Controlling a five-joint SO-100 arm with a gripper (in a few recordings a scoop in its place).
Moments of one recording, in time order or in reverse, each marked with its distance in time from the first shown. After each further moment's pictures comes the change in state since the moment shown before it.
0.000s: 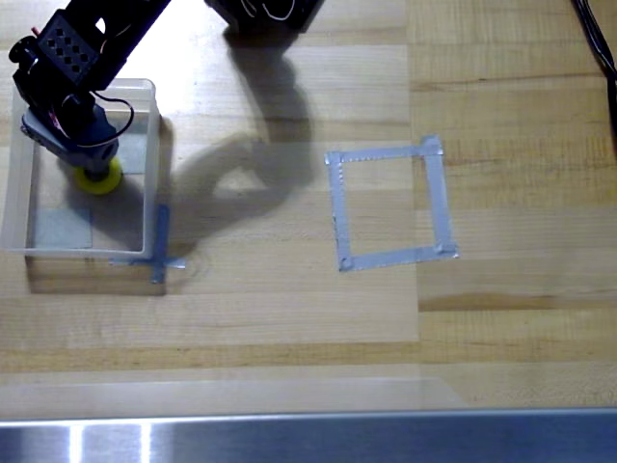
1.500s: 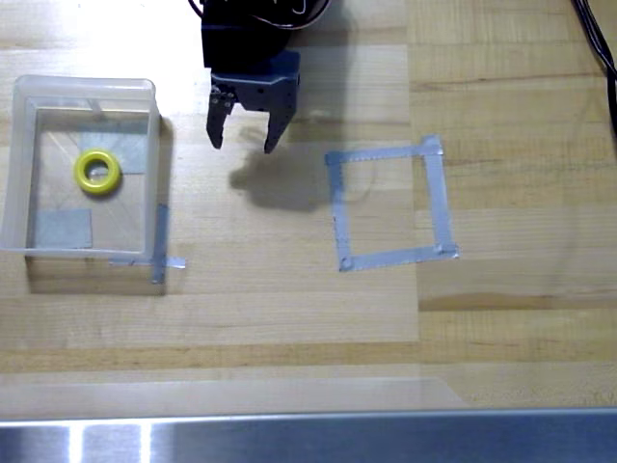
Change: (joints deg) arm -43.4 79.5 54.2 5.6 16.0
